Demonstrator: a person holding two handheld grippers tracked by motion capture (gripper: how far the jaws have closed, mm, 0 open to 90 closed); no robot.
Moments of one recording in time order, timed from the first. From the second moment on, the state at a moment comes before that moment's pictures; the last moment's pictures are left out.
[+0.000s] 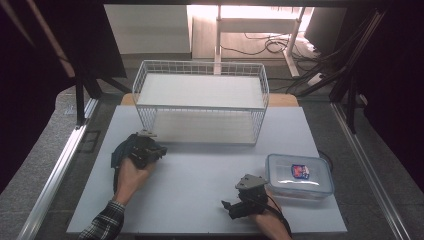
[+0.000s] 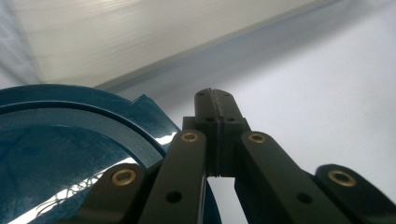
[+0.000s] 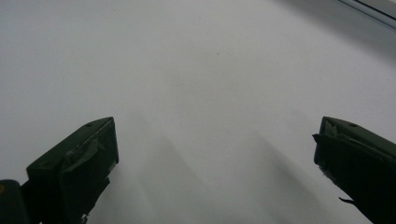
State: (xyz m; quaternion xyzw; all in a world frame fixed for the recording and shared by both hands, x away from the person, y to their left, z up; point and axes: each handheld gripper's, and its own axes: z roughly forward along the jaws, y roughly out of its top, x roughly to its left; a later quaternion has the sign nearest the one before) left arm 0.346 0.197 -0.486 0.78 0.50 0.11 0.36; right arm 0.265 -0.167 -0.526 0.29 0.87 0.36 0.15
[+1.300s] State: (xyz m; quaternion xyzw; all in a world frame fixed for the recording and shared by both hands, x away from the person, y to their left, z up) left arm 0.275 0.176 -0.515 0.80 0.42 0.10 0.41; right arm 0.267 -0.199 -0.464 0.32 0.84 0.40 0.17
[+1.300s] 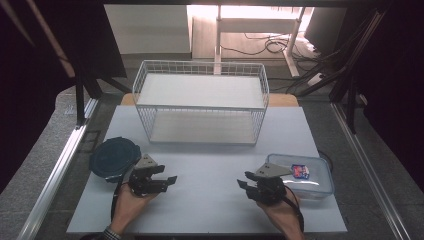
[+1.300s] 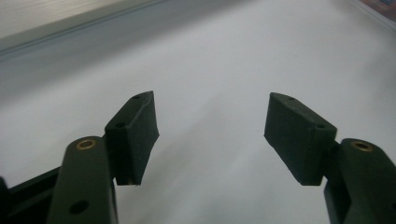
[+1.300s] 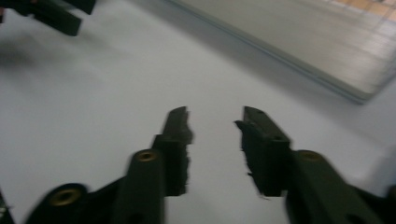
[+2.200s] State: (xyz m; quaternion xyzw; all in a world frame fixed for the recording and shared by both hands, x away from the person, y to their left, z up) left arm 0.278 0.168 -0.524 0.82 0.38 0.05 0.43; right arm 0.288 -0.363 -0.451 0.55 0.72 0.29 0.31
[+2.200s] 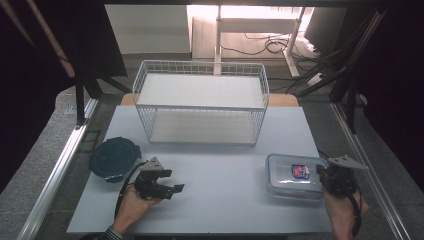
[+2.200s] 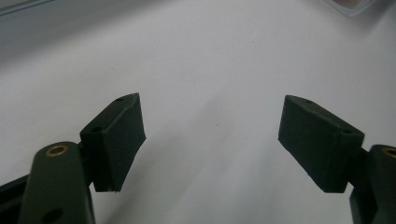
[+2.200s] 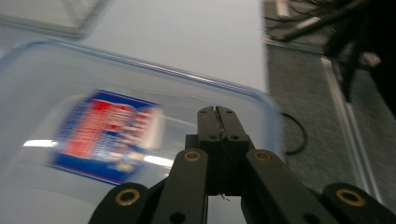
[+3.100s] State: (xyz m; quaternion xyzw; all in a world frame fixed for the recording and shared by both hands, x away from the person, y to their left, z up) left arm 0.283 0.170 -0.523 0.81 0.42 0.05 0.41; right arm 0.306 -0.356 -0.467 0.55 0.74 0.30 0.25
